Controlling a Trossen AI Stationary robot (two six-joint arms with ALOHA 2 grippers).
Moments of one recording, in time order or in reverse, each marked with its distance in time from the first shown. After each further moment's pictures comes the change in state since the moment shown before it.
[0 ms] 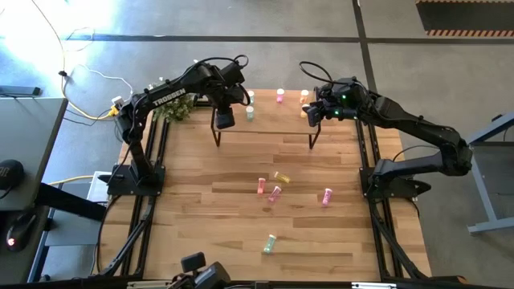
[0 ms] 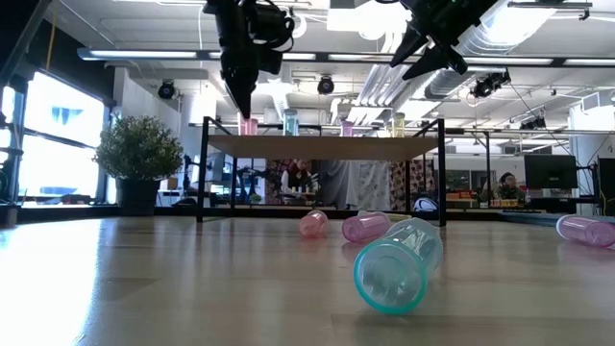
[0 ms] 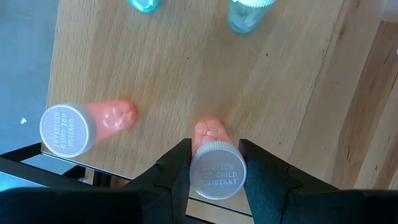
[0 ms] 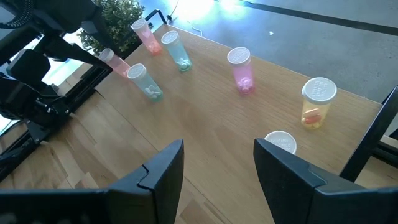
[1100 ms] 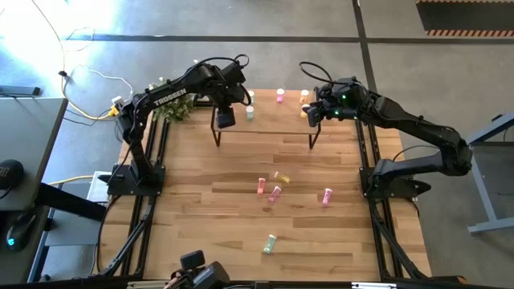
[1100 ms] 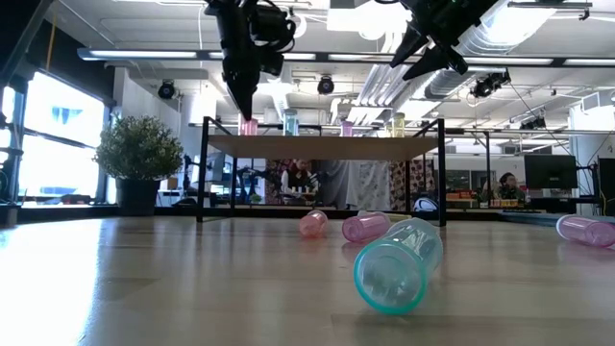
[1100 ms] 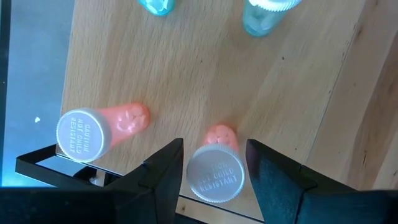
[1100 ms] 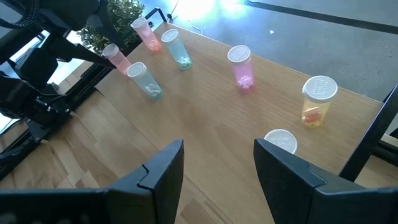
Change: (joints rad) left arm 0.000 0.001 -0.002 0.027 -0.041 0.008; right arm 0.000 0.000 0.000 -0.004 -0.003 0.000
